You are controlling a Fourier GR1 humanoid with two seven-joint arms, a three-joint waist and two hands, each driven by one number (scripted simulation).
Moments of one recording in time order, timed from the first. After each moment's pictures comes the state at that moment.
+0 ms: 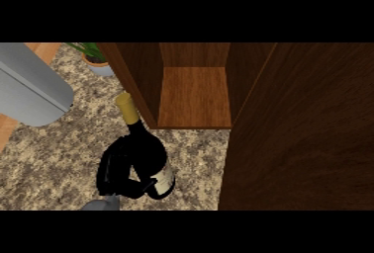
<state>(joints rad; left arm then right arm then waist) -0.05 0.01 -0.14 -1.18 0.47 -0.11 -0.50 -0.12 -0.05 0.07 -2.42 -0.15 0.11 0.58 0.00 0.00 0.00</state>
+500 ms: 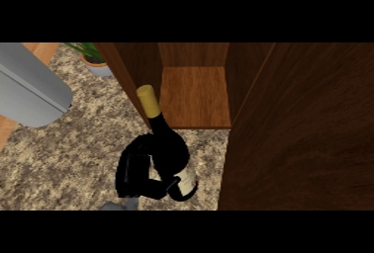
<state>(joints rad) -0.05 0.00 -0.36 -1.29 0.59 0.16 -0.46 -0.08 -0.07 0.05 -2.42 -0.16 0.14 0.57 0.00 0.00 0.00</state>
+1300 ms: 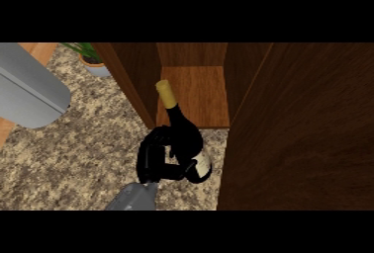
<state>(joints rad) -0.29 0.00 -0.50 -0.93 0.86 0.26 -0.70 -0.08 -0.07 0.04 -2.40 -0.19 0.17 0.55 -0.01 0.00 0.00</state>
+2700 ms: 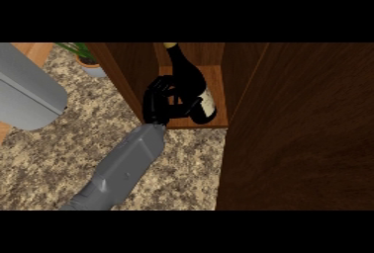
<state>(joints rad) -0.83 0.00 -0.43 -0.48 1.13 0.27 -0.72 -0.08 -0.06 0.02 -2.38 -0.22 0.18 0.51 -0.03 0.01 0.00</state>
